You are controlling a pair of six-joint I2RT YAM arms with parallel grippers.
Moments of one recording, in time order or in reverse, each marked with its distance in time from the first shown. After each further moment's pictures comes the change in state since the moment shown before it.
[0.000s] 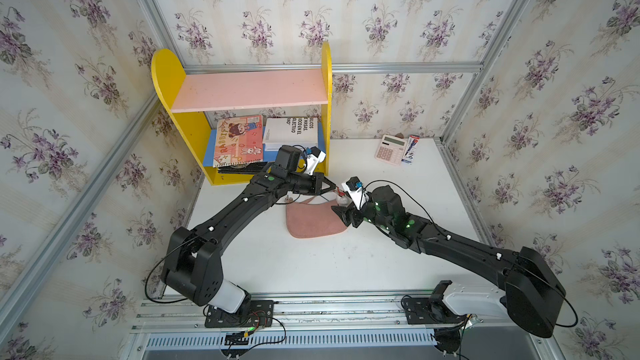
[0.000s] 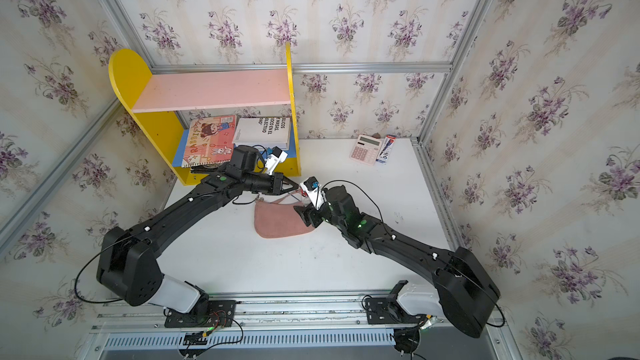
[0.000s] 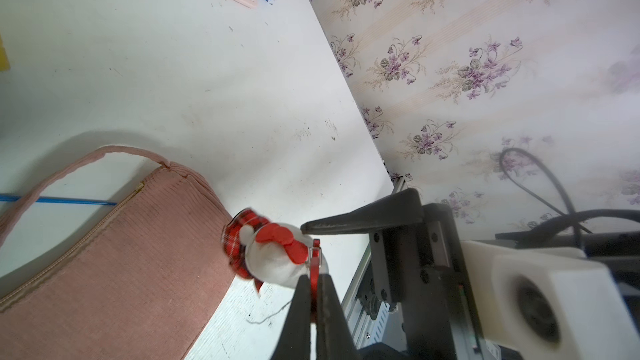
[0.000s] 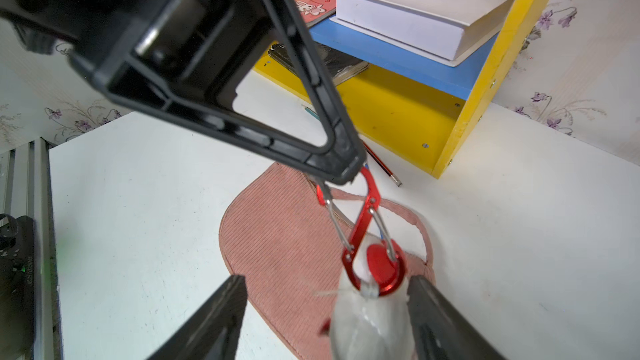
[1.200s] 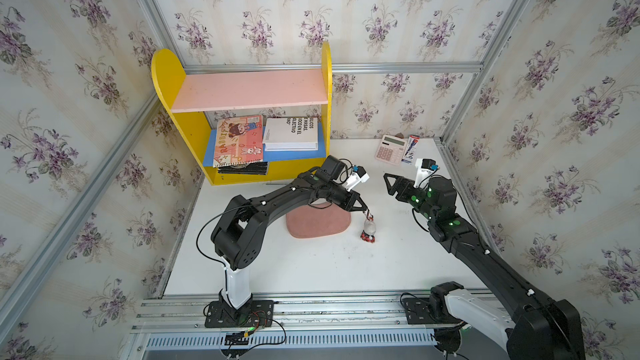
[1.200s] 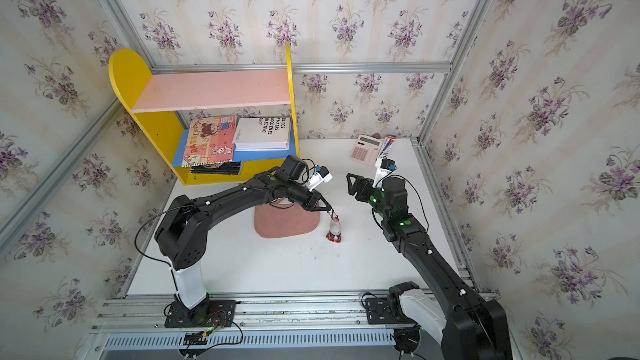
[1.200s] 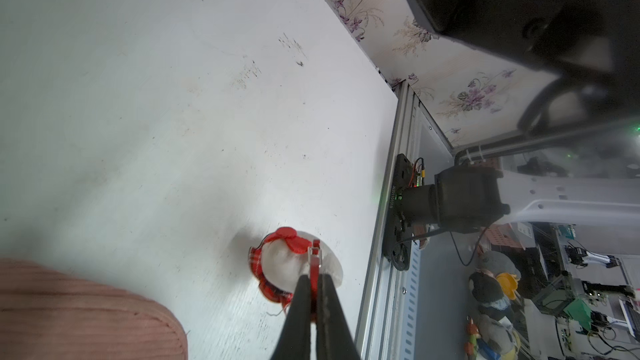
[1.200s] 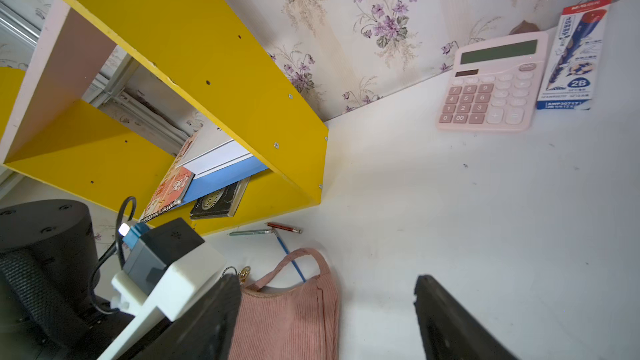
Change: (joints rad) left arm -0.233 0.386 0.240 -0.053 0.074 0.296; right arm -0.517 -0.240 -0.097 -0.047 -0.072 0.560
